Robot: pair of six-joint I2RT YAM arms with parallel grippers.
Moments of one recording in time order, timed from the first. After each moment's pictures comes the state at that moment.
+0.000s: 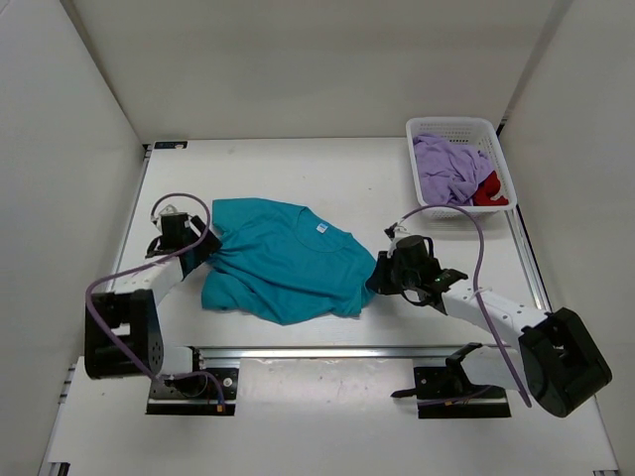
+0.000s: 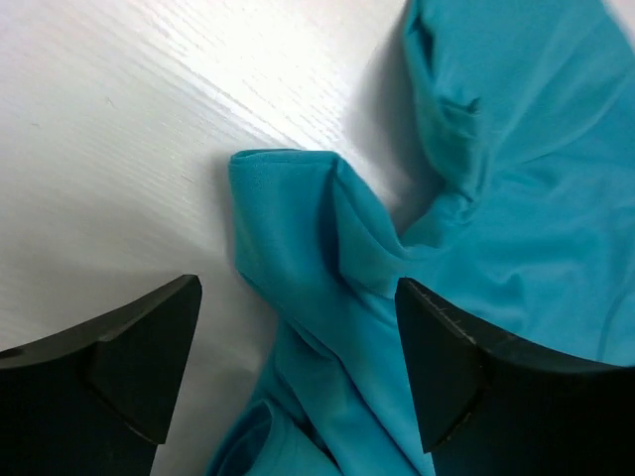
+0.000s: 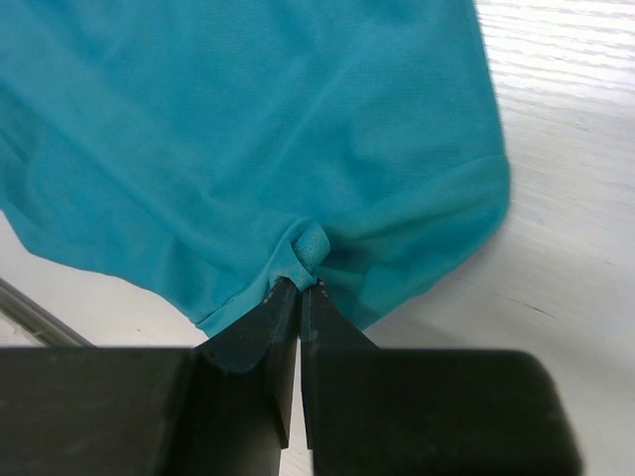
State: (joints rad) left arm 0.07 1.34 0.62 -0.08 -0.07 -0.59; right arm 0.53 1.18 0.49 -0.07 -0.18 0.47
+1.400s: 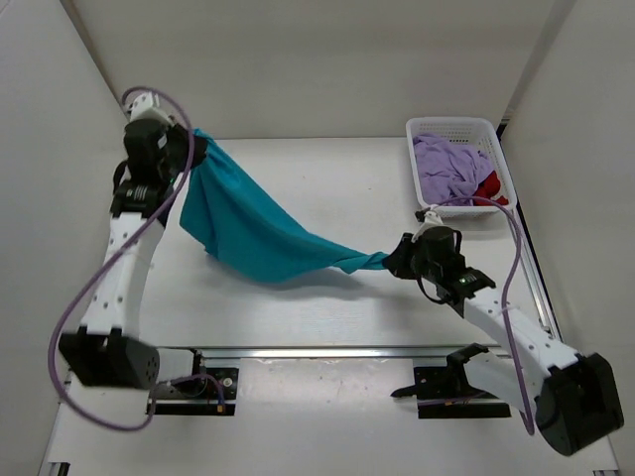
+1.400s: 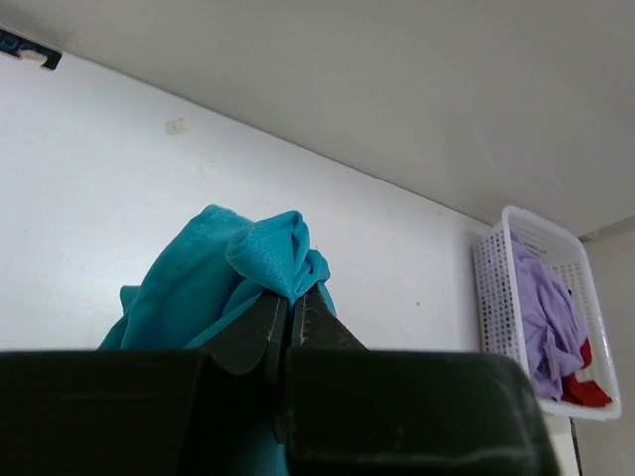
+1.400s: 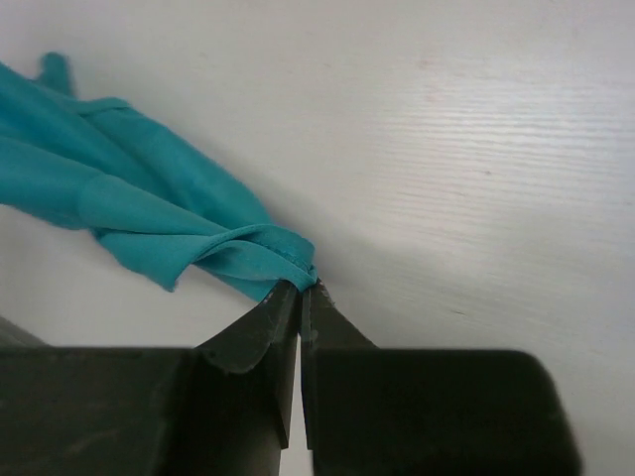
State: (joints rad) left arm -0.05 1.23 1.35 -0.34 0.02 -0.54; right arm 0.42 0.92 0.53 -0.15 -0.12 0.50
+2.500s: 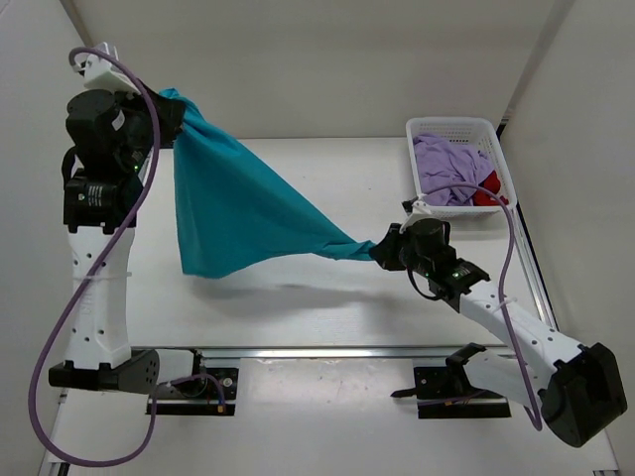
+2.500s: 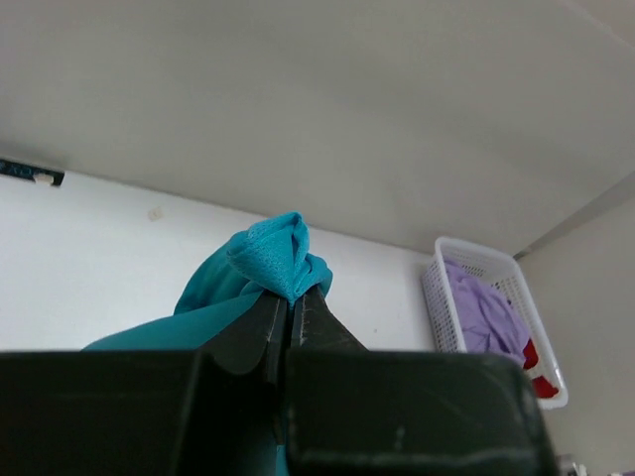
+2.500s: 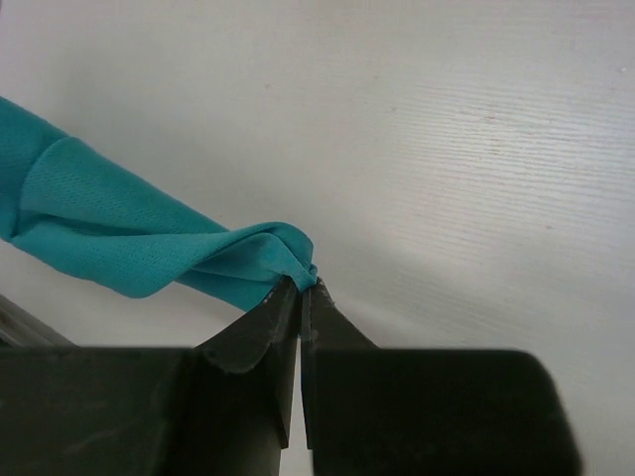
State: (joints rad) left arm -0.06 1.29 1.86 -0.60 0.04 -0.45; right arm 0.52 1.01 0.64 -0.13 -0.06 0.52
